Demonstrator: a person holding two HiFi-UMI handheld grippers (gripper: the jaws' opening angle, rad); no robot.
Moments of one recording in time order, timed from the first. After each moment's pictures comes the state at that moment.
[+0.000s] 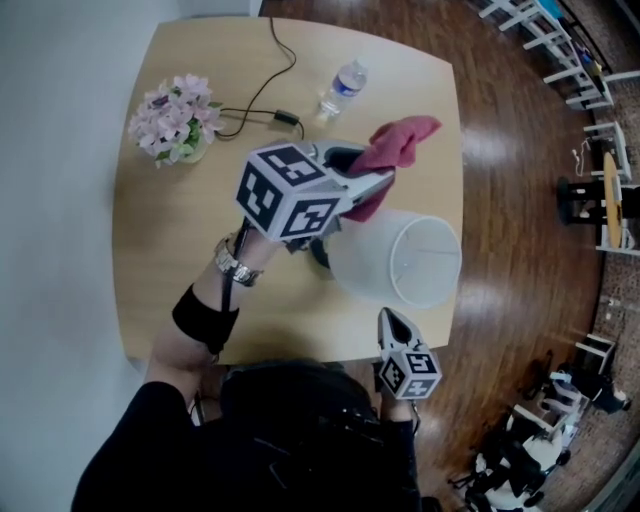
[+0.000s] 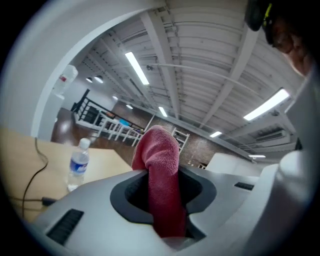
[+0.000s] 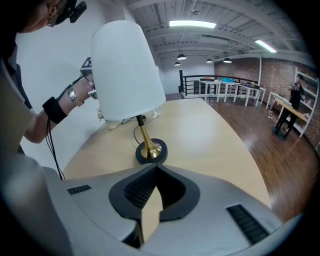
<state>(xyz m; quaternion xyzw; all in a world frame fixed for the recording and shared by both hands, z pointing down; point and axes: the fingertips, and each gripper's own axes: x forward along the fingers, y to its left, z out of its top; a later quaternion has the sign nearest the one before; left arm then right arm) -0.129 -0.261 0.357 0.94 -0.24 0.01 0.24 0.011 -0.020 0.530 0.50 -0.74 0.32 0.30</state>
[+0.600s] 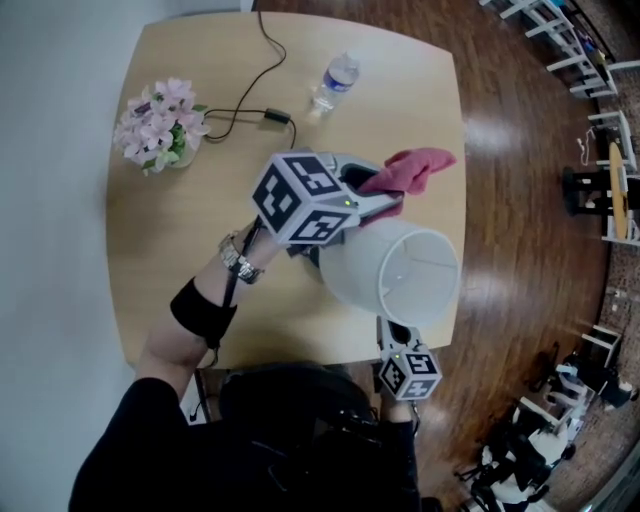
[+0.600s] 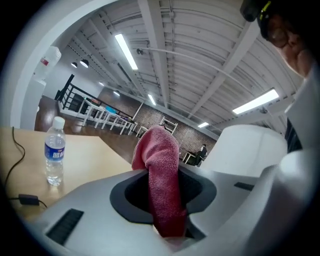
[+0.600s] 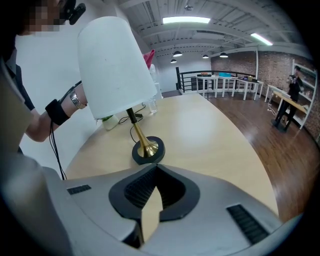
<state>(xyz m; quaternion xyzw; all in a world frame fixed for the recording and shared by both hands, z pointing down) -0.074 -0.251 0.395 0.96 -0.14 0.06 0.25 0.024 -0.026 0.548 0.51 -0.73 0.35 0.29</state>
